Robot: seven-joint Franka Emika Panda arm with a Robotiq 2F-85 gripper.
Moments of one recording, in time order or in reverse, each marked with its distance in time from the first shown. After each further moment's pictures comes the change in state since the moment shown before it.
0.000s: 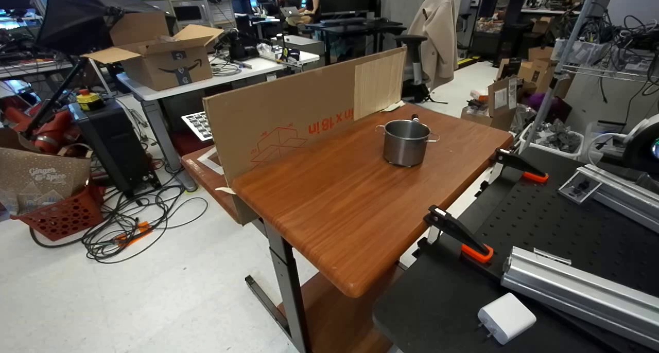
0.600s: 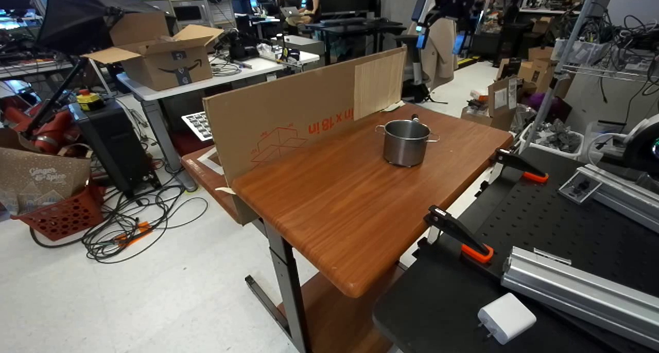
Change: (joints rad) arm -0.029 0.409 0.002 0.257 0.171 0.181 0.186
